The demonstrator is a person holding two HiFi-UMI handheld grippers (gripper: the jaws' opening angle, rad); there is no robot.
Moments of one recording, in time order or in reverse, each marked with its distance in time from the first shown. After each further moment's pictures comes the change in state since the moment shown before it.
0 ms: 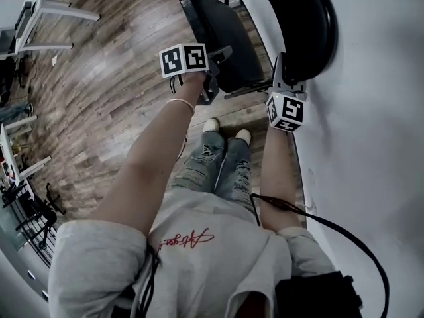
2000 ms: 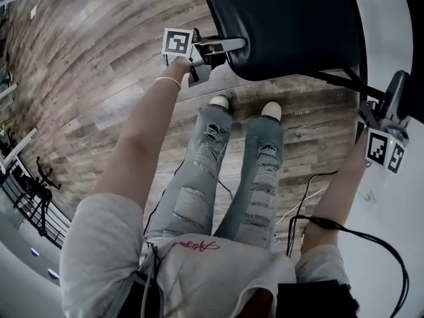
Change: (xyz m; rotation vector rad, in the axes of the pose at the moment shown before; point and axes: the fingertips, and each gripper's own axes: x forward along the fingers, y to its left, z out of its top) left arm -0.091 0.400 -0.172 -0.195 0.188 -0.776; right arm -0.043 0.167 -0.125 -0.074 -0.178 0.007
